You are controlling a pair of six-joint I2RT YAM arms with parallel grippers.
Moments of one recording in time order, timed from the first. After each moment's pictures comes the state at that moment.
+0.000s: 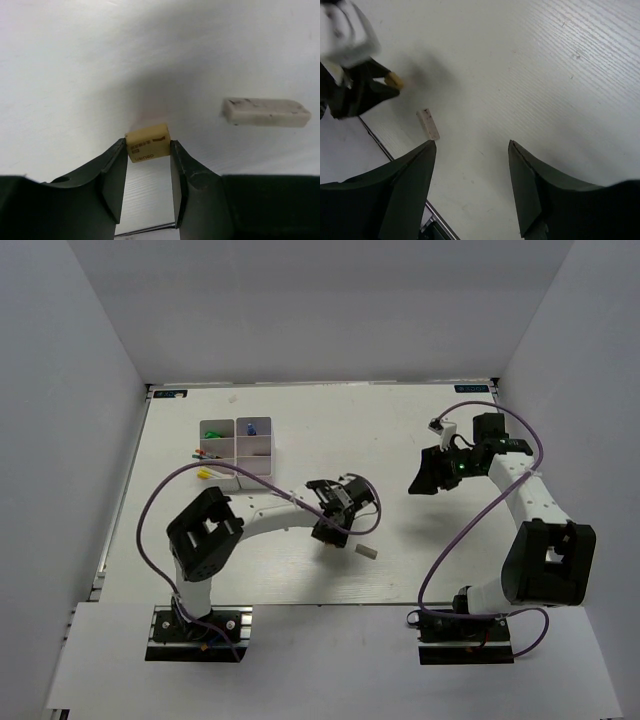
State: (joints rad) left arm -1.05 1.89 1.31 -0.72 -0.18 -0.60; right arm -0.03 1.45 1.11 -0.82 -0.78 -0.38
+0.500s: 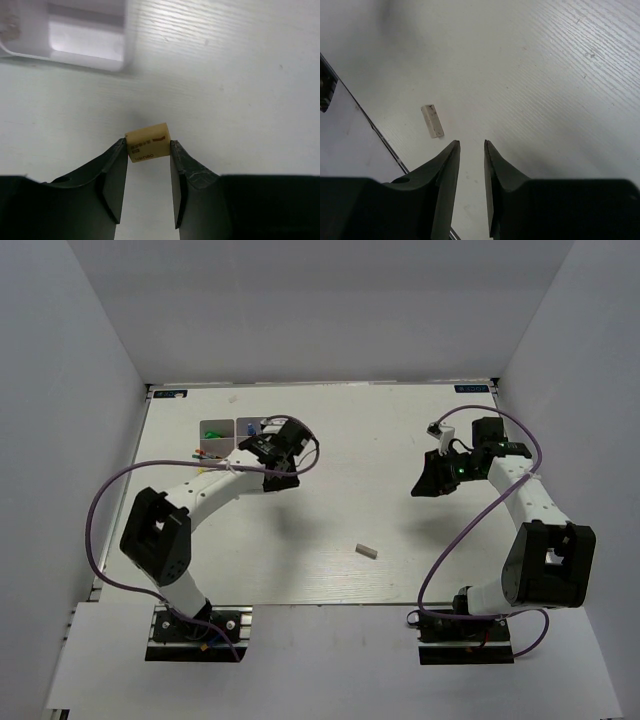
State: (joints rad) left arm -0.67 1.67 1.31 -0.78 -0.38 -0.73; right arm -0.03 1.43 1.06 -0.82 -0.82 -0.41
